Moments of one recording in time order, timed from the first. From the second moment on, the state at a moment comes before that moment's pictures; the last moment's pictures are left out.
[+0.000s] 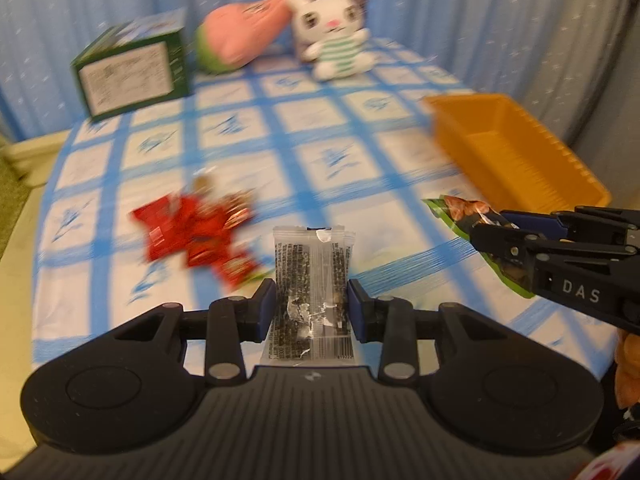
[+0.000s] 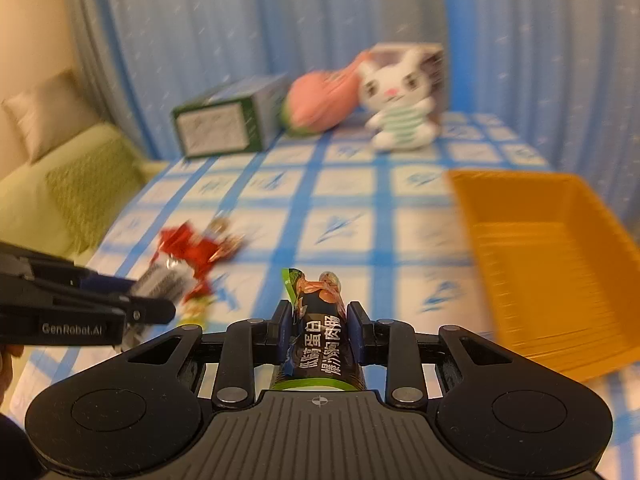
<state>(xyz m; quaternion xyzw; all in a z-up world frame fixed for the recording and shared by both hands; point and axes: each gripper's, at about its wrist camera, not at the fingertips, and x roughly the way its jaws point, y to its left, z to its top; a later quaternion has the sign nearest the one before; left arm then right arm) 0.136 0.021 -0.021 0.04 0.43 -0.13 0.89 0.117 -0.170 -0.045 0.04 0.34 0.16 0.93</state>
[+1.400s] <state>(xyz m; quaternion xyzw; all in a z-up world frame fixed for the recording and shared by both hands) 0.193 -0.217 -0.031 0.03 0.41 -0.21 0.89 0.156 -0.402 -0.060 0.18 0.33 0.00 0.93</state>
